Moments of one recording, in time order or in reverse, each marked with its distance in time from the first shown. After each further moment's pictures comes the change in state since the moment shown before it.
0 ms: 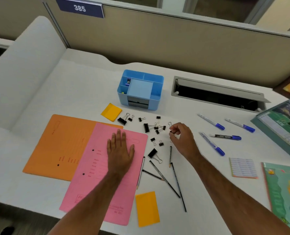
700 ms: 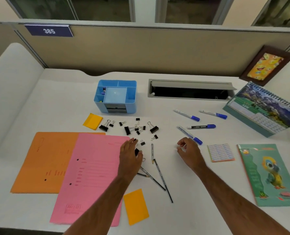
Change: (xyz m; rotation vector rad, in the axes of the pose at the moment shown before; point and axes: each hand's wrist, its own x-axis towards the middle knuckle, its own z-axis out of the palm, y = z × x) left_hand -0.027 0.103 0.006 -0.384 -0.040 0.122; right_hand -0.080 0.086 -0.059 -0.026 0.023 0.312
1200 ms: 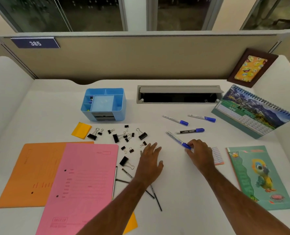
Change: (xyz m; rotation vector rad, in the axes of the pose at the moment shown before) left_hand 0.002 0.088 0.071 0.132 -0.228 0.273; right_hand 0.030 0.063 -0.059 -0.409 0.081 0.027
